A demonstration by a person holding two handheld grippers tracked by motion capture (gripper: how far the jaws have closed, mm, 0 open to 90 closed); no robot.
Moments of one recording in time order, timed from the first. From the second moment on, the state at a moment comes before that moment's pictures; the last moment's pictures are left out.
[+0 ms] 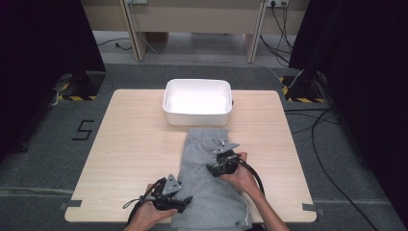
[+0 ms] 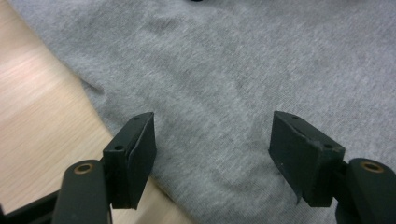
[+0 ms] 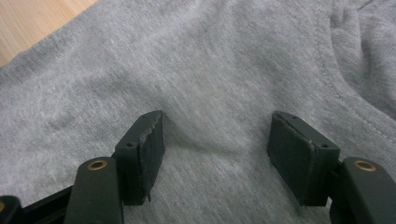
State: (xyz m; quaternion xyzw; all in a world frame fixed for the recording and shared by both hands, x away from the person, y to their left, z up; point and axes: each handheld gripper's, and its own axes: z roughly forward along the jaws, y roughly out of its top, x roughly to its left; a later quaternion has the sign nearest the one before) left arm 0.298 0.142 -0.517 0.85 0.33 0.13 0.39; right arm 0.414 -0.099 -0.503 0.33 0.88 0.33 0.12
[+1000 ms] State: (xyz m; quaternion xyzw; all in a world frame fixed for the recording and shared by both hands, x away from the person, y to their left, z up) left arm 0.334 0.143 -0.516 0.84 0.36 0.14 0.38; right arm 0.421 -0.073 -0.505 0.33 0.87 0.34 0.12
